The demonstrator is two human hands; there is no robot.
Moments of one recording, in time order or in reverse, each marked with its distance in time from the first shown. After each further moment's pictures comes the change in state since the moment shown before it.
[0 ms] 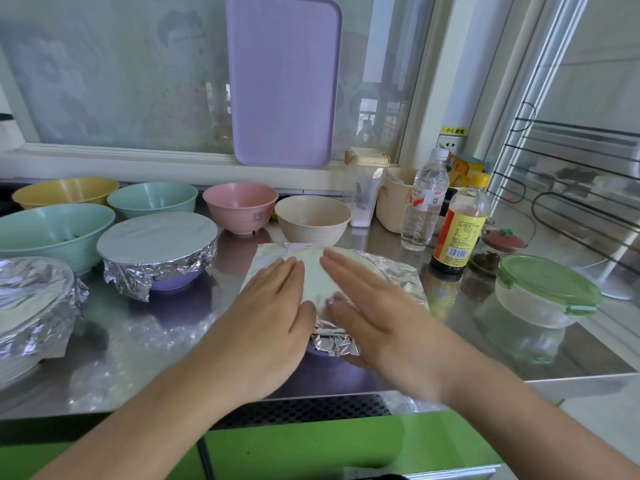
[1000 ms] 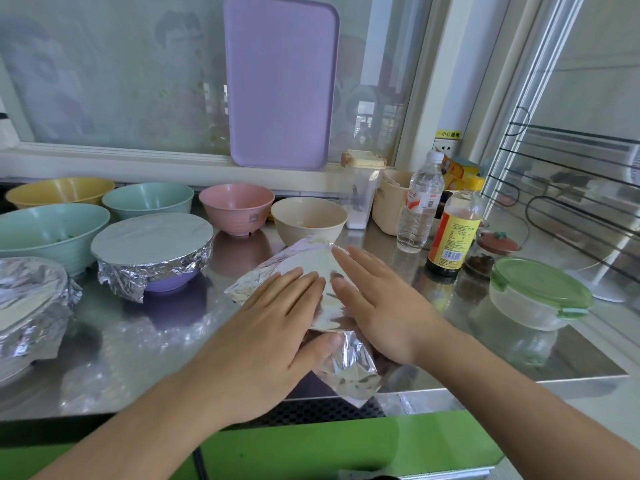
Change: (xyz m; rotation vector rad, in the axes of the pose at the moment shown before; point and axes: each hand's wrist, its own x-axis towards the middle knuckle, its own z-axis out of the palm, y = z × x) left_hand -0.014 0.002 0.005 0.135 -0.061 0.179; right_hand 0.030 0.042 0.008 -0.157 0.101 0.088
